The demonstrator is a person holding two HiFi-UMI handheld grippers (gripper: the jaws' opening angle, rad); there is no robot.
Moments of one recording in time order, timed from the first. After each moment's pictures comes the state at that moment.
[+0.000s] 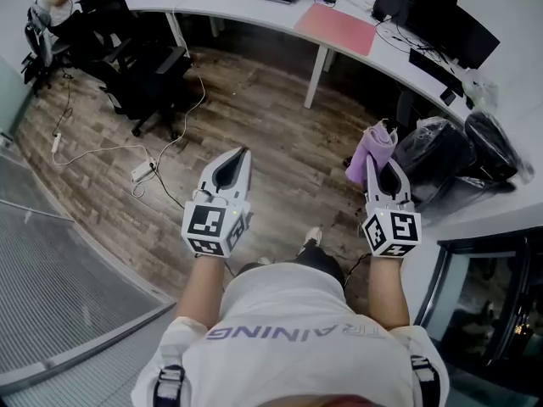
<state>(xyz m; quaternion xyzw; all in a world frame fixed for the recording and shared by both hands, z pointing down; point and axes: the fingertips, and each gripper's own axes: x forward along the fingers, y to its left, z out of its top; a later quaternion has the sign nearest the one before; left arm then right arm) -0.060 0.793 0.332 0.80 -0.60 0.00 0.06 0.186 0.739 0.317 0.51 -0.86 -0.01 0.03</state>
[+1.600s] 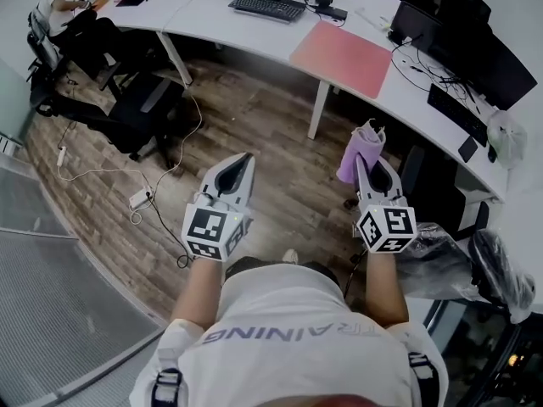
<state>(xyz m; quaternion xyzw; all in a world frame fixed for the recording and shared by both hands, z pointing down) -0.015 0.463 0.336 0.79 -0.60 0.06 0.06 0.197 0.384 0.349 0.45 -0.89 0.05 0.03</state>
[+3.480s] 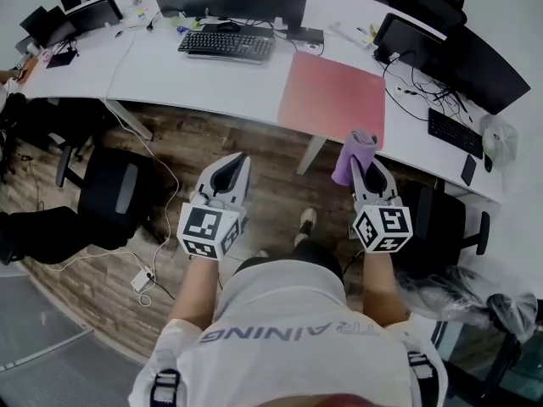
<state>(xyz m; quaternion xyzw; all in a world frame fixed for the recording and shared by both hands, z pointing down) -0.181 0.102 0.368 0.87 -0.49 0.04 0.08 0.047 0.085 0.375 0.56 -0.83 0.06 0.06</state>
